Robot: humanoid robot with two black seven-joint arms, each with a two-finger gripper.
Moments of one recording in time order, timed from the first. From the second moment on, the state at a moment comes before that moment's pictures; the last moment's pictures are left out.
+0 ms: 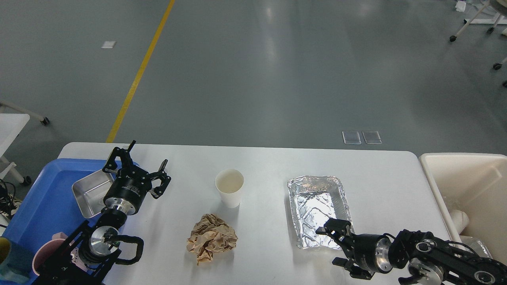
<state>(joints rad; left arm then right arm) -0.24 0.09 -1.18 -0.99 0.15 -0.23 -0.20 0.30 -0.54 0.58 1.41 -0.61 0.19 -0.31</state>
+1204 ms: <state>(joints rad) -0.23 0.10 -1.18 -0.99 0.15 -0.24 -0.20 0.31 -0.58 0.57 1.41 -0.68 0.15 -0.33</state>
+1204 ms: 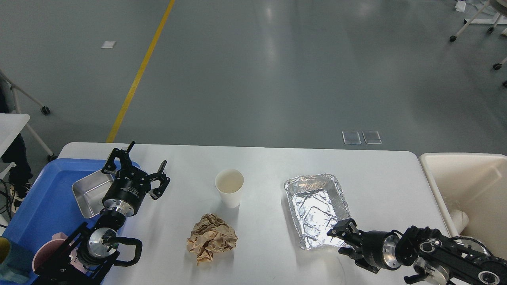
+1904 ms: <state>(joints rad) -0.23 0.10 -1.18 -0.99 0.15 -0.24 -0.20 0.32 -0.58 0.55 1.41 -0.69 0.20 -0.31</state>
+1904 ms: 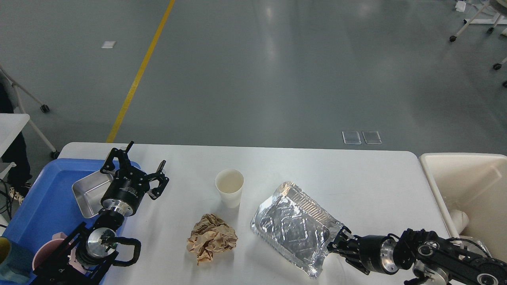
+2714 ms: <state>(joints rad) -0.24 0.10 -1.18 -1.00 0.15 -0.23 -0.20 0.48 -1.05 0.55 1.55 -0.65 0.55 -0.35</state>
